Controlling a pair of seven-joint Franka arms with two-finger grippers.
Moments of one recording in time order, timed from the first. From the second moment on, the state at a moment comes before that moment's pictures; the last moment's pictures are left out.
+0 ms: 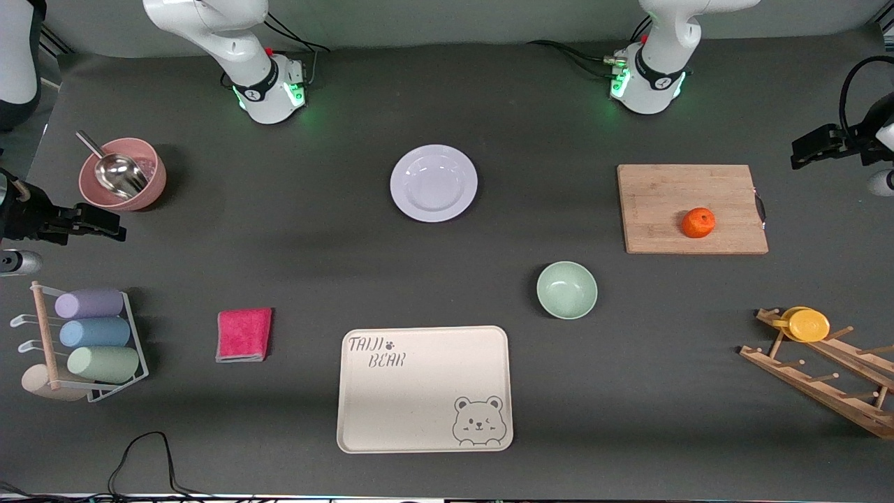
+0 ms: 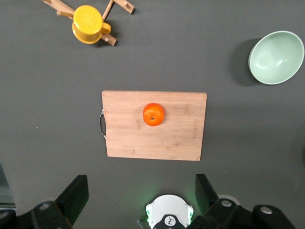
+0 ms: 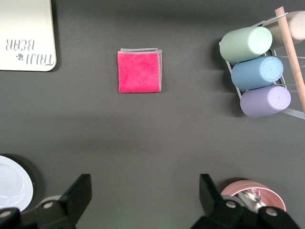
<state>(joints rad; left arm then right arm) 0.03 -0.03 -0.01 -1.57 0.08 1.35 0.02 0.04 0.15 -0.10 -1.46 0.00 1.53 -0.08</state>
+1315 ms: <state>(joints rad) 0.08 -0.38 0.00 -2.37 0.06 1.88 0.00 0.04 0.09 -0.10 -1.52 0.00 1.53 -0.08</state>
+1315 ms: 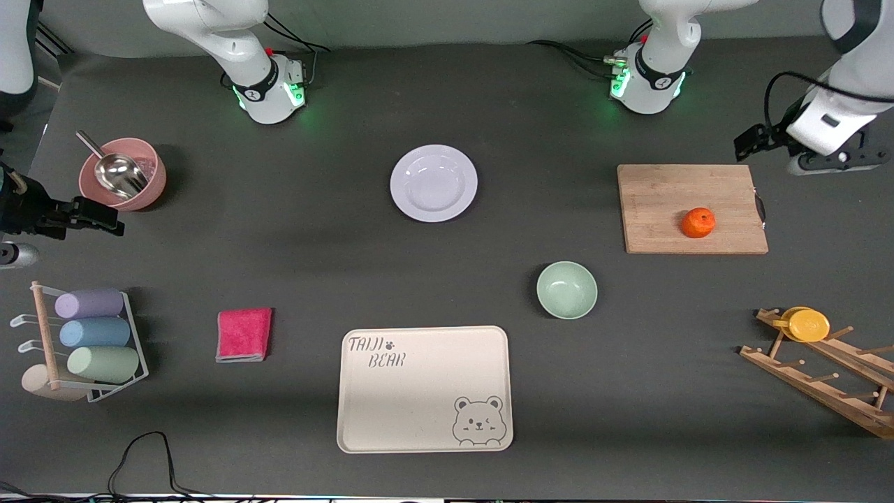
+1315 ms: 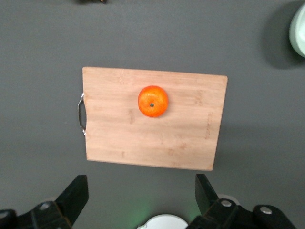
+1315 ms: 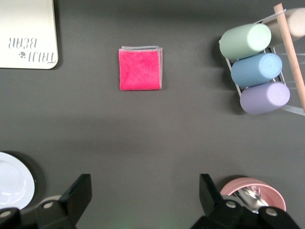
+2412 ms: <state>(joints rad) 0.13 0.04 0.00 -2.58 0.05 2.49 0.00 0.04 -0.43 -0.09 -2.08 0.00 1.65 -0.08</state>
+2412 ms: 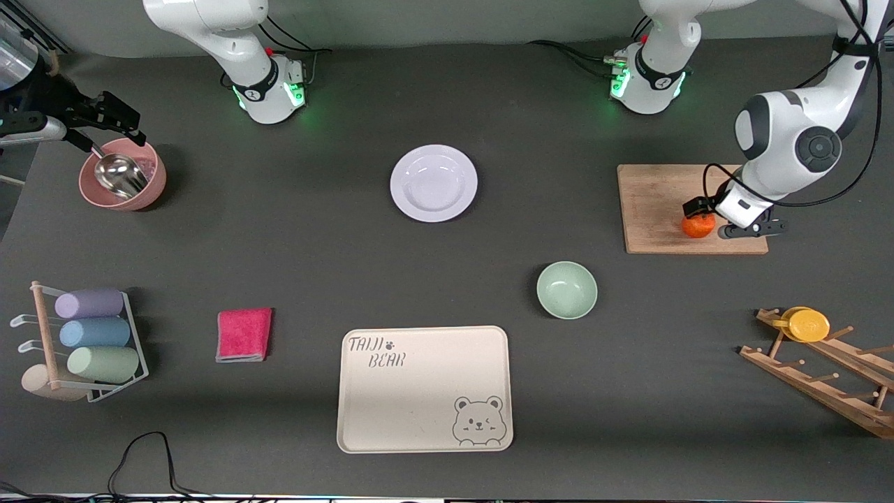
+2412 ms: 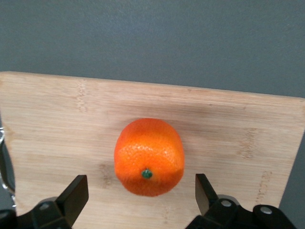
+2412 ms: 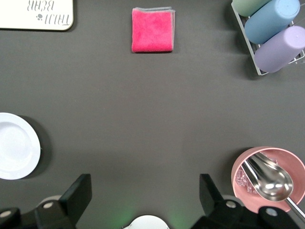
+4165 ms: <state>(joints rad) 0.13 -0.02 -0.01 -2.43 0.05 2.28 0.00 0.07 0.08 -0.17 -2.71 1.20 1.86 -1.15</state>
